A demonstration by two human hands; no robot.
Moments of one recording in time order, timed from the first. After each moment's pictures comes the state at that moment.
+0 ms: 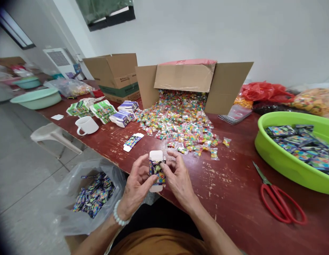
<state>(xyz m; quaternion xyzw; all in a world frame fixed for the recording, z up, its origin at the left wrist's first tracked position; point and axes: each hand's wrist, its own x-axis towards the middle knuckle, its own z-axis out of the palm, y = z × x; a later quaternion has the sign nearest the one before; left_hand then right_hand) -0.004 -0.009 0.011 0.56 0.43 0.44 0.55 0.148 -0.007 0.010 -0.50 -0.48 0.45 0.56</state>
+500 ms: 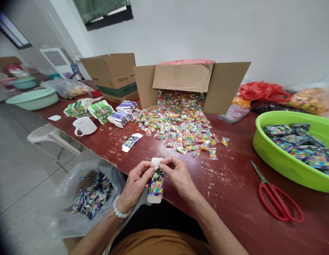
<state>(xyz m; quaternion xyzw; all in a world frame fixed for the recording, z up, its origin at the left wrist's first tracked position) -0.004 0.006 0.020 0.57 0.46 0.39 0.56 0.160 0.008 0.002 -0.48 -0.44 0.53 0.54</state>
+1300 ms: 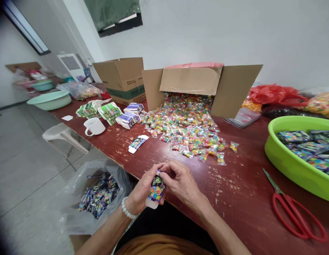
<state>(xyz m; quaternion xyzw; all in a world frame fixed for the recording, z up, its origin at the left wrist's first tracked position) 0.004 0.004 0.010 0.40 0.37 0.37 0.75 0.155 0.001 0.020 -0.49 -0.64 0.39 0.45</state>
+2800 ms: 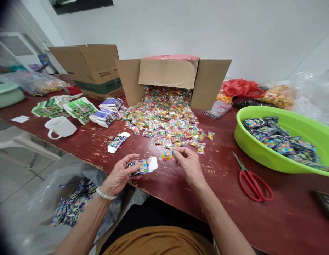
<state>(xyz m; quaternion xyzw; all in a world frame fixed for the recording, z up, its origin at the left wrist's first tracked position) -0.022 0.051 0.004 0.39 0.47 0.37 0.70 0.219 0.014 -0.007 -0.57 -0.34 0.44 0.60</state>
